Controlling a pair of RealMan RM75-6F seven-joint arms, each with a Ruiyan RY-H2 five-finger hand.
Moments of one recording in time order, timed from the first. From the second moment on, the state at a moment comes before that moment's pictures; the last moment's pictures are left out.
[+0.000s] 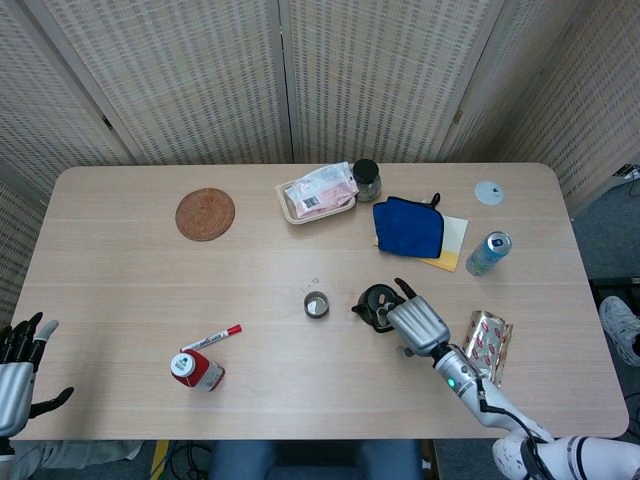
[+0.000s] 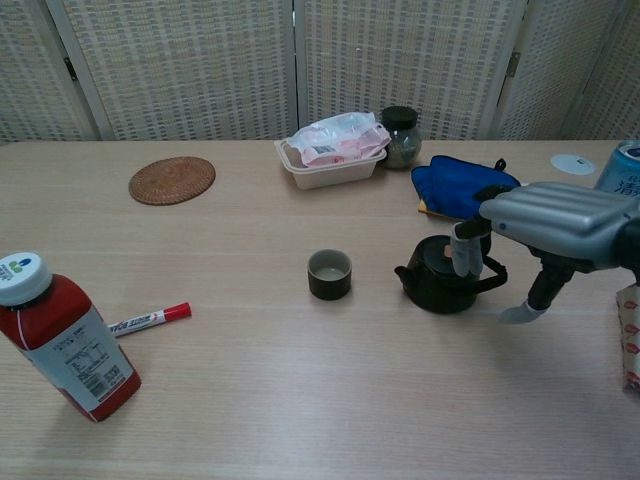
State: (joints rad) left arm -0.01 -1.14 -0.01 -1.63 1.49 1.54 0.17; right arm 0.58 -1.41 0.07 -1.66 -1.28 0.91 -0.49
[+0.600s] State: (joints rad) left arm 0.00 -1.14 -0.01 -1.62 1.49 1.53 0.11; right arm 0.57 -1.45 0.07 -1.63 -1.27 0.98 -0.49
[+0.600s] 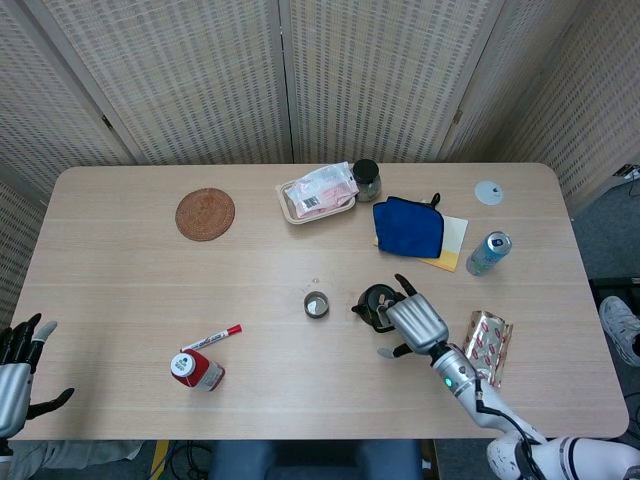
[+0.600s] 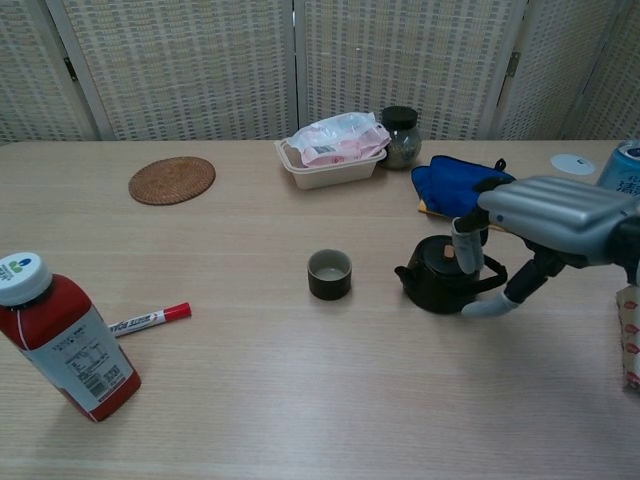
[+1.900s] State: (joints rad) left arm 0.00 -1.14 -0.01 -1.60 1.49 1.54 0.07; right arm 0.62 -1.53 0.05 -1.58 -1.16 0.98 -0.62
